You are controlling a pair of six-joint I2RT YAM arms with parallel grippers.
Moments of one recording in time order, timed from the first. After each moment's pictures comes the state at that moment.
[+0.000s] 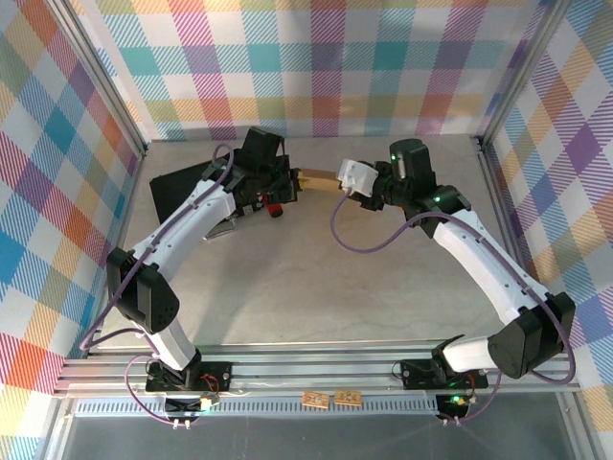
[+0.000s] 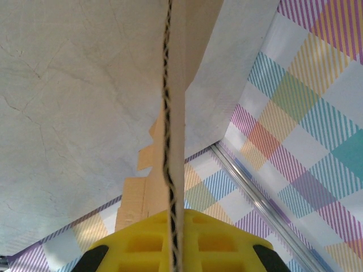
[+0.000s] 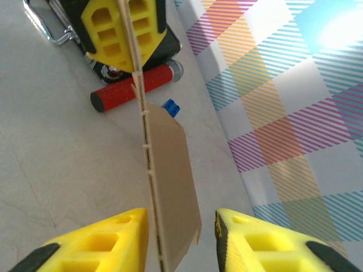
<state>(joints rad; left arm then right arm) -0.52 1.69 1.66 -0.71 0.18 -2.09 0.48 1.37 1.34 -0.51 -0.23 -0.92</state>
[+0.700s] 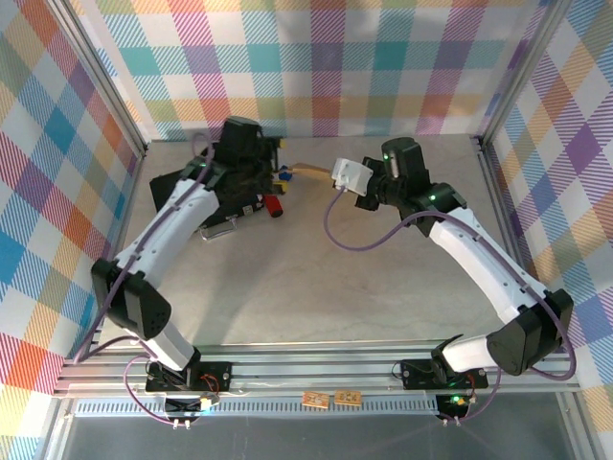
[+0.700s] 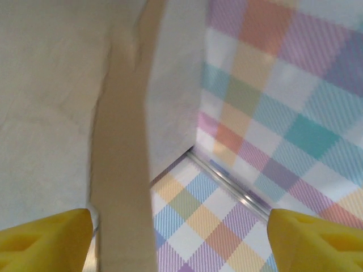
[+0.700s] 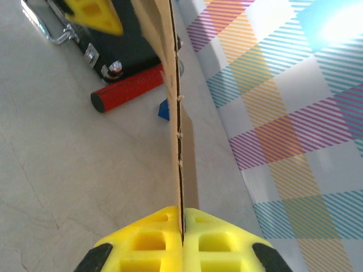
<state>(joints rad) -0.42 1.61 1.67 -0.67 0.12 -1.86 0.52 1.37 1.39 -0.54 -0.17 -0.88</state>
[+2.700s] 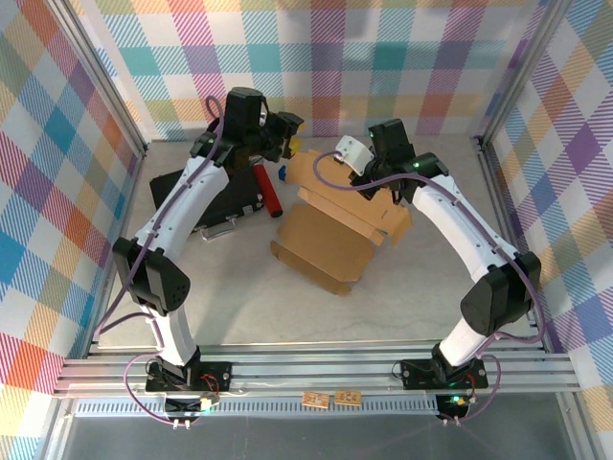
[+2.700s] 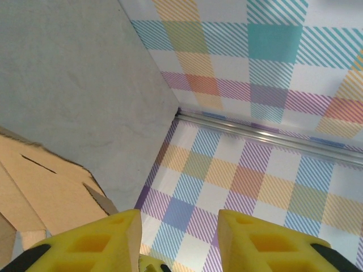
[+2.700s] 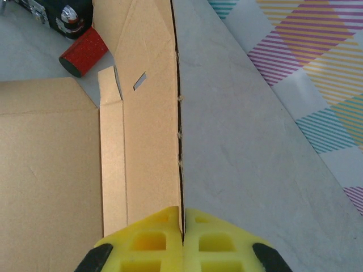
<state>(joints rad) -0.43 1.84 1.96 -0.60 0.31 -1.45 0.47 1.63 1.64 -0.78 -0.06 -0.60</state>
